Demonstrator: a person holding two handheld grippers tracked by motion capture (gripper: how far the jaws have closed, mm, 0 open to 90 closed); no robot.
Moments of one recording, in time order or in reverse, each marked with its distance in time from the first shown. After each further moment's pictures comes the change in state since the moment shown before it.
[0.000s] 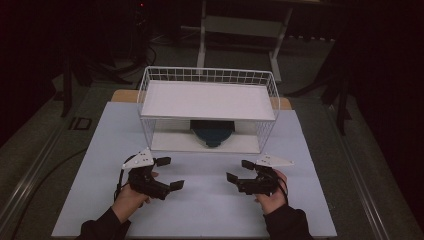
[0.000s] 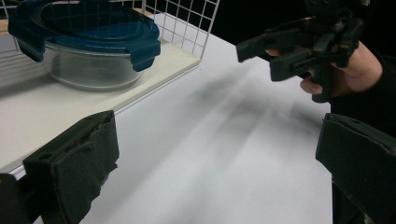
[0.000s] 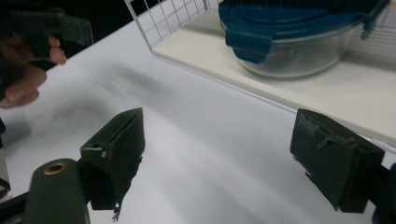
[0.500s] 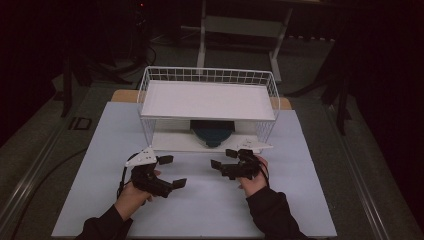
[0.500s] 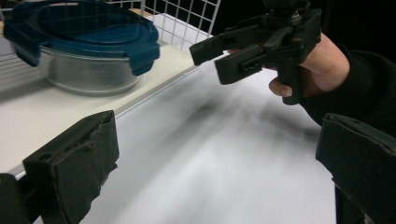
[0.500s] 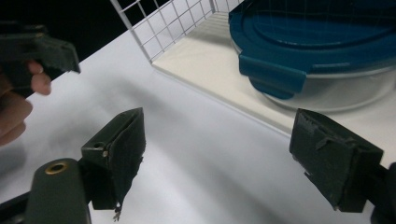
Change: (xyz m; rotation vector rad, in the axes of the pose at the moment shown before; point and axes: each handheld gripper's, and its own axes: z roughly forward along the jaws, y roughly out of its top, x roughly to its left) left arm 0.000 0.004 0.006 0.005 -0.006 0.004; right arm -0.002 0.026 0.052 0.026 0.043 0.025
